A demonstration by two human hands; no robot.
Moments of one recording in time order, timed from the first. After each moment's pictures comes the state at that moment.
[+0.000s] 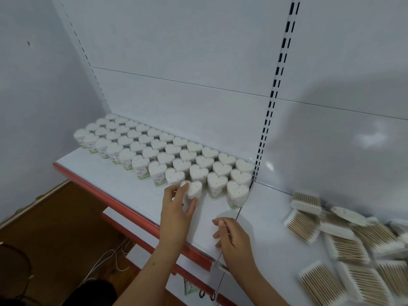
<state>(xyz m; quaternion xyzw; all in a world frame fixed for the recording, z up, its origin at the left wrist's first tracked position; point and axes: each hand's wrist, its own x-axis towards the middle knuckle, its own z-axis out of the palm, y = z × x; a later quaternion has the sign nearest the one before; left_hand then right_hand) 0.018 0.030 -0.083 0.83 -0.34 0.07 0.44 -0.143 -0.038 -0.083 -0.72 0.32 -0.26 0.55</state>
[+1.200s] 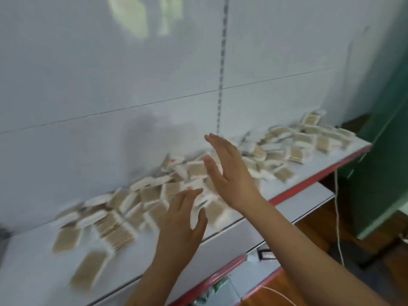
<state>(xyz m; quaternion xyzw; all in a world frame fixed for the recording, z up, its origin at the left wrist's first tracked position) -0.436 -0.068 0.001 0.47 -0.76 -0.17 0.41 -0.596 -0.103 0.082 -0.72 0.53 -0.45 0.08</state>
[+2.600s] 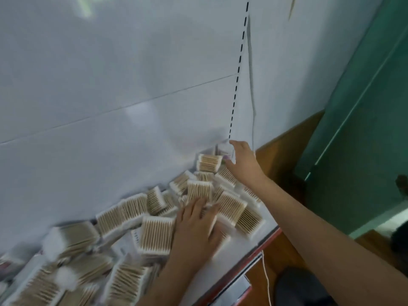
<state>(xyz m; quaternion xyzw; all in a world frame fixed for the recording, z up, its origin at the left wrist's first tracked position) -1.079 -0.380 -0.075 0.44 -0.87 -0.08 0.20 -1.291 -0.460 -0.001 -0.59 0.74 -0.29 0.12</state>
